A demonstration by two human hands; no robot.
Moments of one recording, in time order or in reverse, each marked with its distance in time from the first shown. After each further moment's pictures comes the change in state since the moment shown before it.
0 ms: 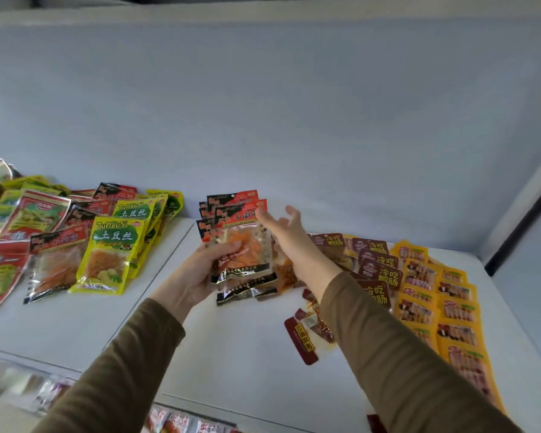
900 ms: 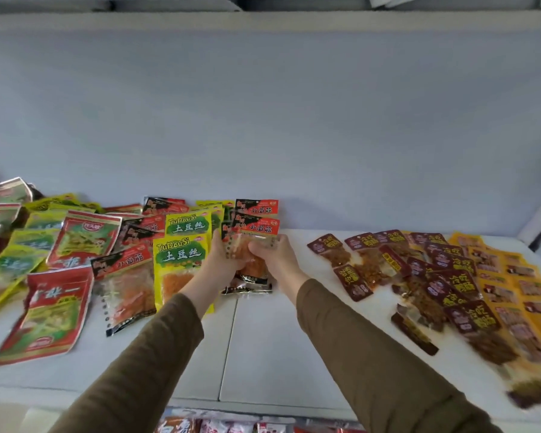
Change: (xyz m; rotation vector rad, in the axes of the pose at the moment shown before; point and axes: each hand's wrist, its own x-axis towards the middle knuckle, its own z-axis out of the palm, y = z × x) left_hand 0.021 0.055 -0.164 0.568 0.143 0.134; right_hand 0.062 0.036 0.215 0.073 0.257 0.062
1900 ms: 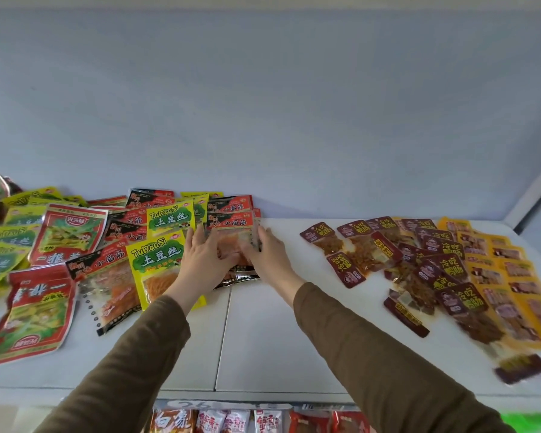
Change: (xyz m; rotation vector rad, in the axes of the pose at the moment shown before) left_hand 0.007 -0.019 -0.015 0.895 0.104 0.144; right_hand -0.005 0.017 -0.002 -0.556 -0.043 -0.292
